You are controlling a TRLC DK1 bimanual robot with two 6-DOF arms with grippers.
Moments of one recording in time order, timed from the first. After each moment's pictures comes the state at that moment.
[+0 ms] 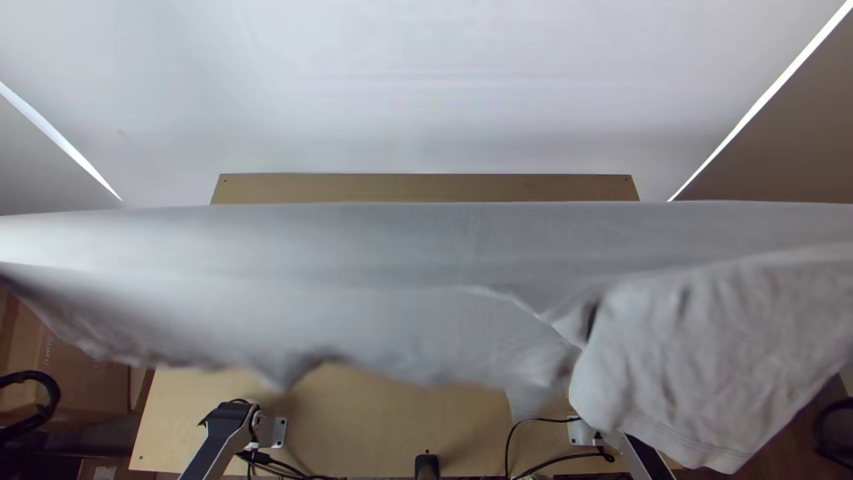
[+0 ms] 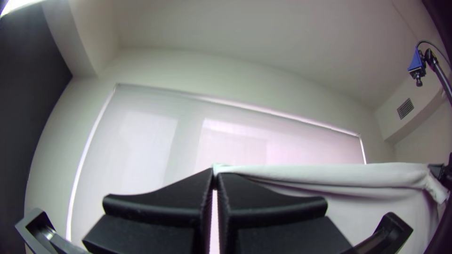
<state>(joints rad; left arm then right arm) -0.02 0.68 1.67 -0.28 -0.10 -0.14 0.01 0.72 1.78 -0.33 -0.15 0.27</state>
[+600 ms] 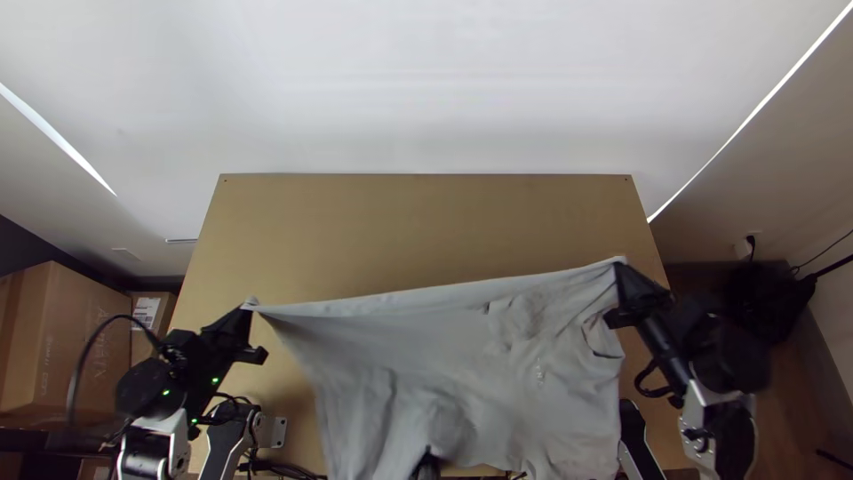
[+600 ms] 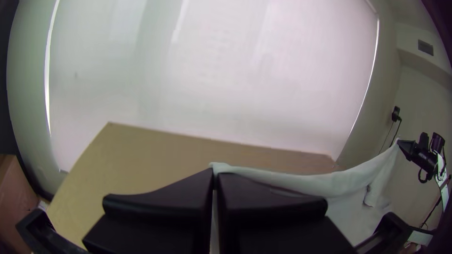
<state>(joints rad) -0.08 0.15 0.60 -0.63 0.09 -0.23 0.16 0.40 0.76 -0.43 -0.13 0.33</state>
